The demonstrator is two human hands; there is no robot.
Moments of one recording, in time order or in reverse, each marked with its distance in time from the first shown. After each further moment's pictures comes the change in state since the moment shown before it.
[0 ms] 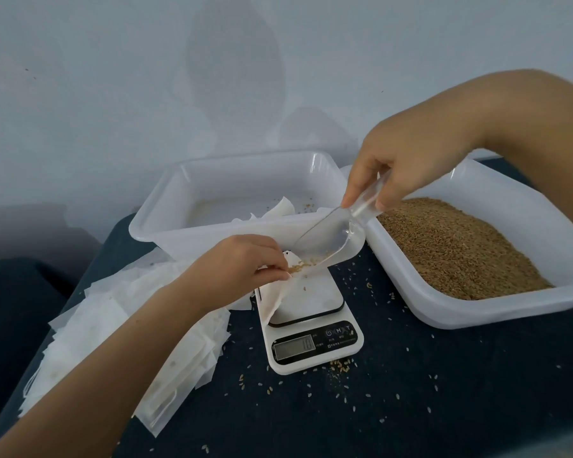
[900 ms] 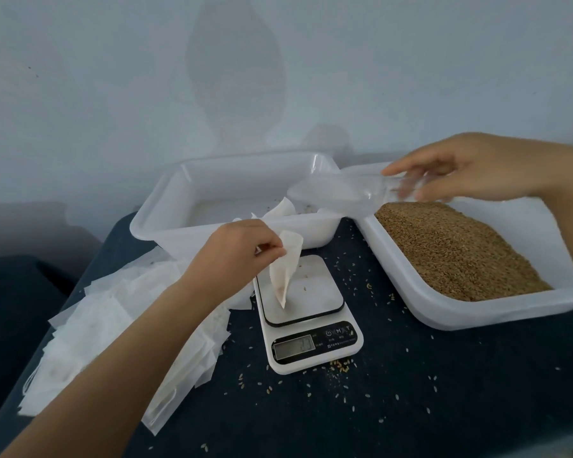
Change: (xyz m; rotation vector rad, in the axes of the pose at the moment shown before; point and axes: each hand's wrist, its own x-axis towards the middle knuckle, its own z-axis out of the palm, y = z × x) left_hand 0.007 -0.004 0.005 0.012 0.195 -0.227; right_hand -0.036 0.049 0.056 0.512 0.331 0.149
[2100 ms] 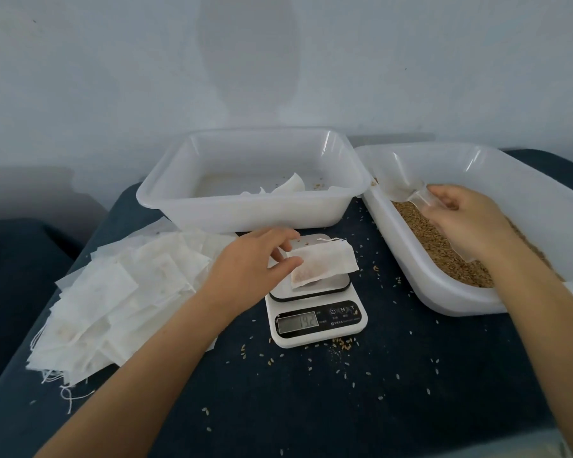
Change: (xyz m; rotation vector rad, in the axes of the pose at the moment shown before) left_hand -0.038 0.010 0.032 -0.079 -0.060 -0.198; right_hand 0.020 0.069 0.108 0.341 0.491 0.404
